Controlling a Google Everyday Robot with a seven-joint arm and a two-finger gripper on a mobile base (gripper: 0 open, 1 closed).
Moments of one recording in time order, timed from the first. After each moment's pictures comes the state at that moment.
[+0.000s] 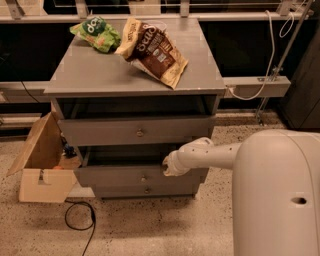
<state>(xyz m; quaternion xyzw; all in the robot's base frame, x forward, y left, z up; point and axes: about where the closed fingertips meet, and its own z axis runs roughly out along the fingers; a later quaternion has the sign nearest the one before) 0.665 -0.039 0.434 -0.75 0.61 -0.02 0.26</state>
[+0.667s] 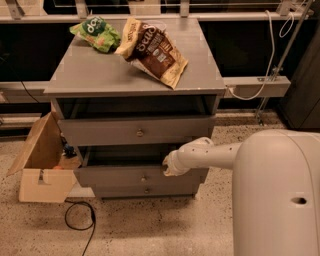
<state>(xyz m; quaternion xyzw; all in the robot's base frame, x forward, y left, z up) 0.665 -0.039 0.434 -0.75 0.61 -0.02 0.26</state>
